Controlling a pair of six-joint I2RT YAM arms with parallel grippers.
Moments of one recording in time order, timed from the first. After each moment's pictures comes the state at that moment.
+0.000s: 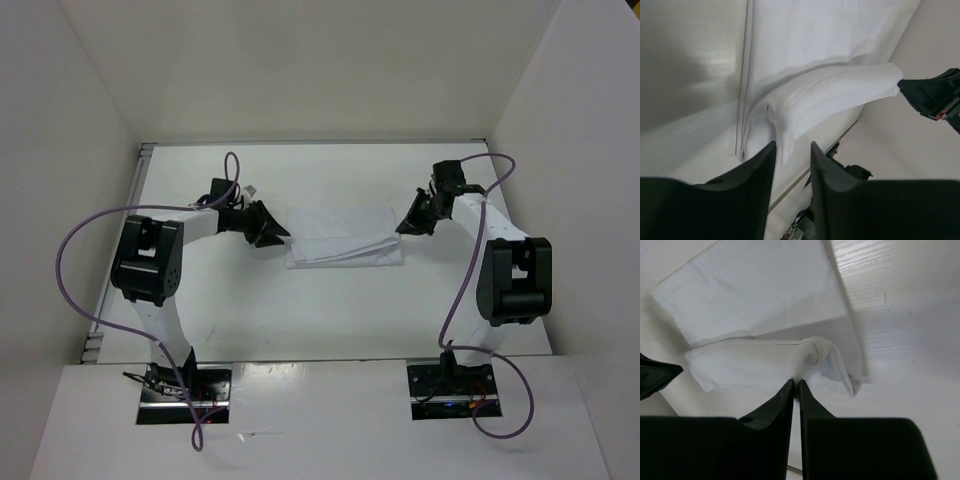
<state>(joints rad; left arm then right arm) -0.15 1.88 1.10 -0.18 0.77 -0.83 0.03 1.65 1.18 -0.60 -0.33 0.58</state>
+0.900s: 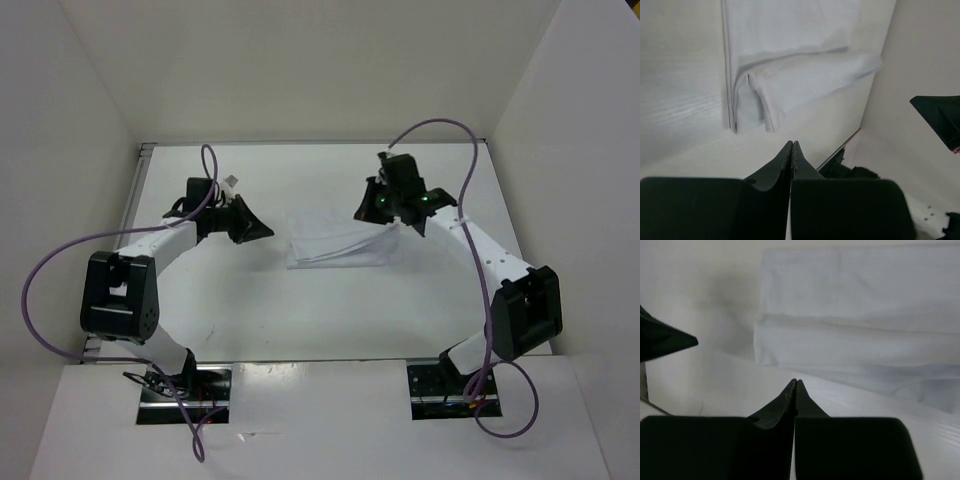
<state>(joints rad) -0.07 1.63 1.00 -0.16 0.73 -0.79 0.35 1.49 1.24 -0.45 -0.15 0.55</state>
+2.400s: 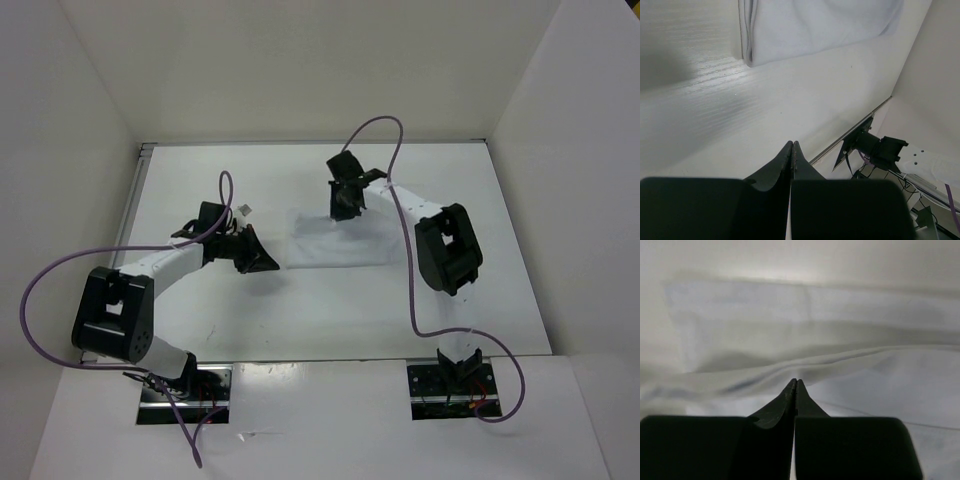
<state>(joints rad) -0.20 1.49 0.80 -0.27 0.68 -0.71 0.54 2.07 1.61 -0.59 0.09 0.49</state>
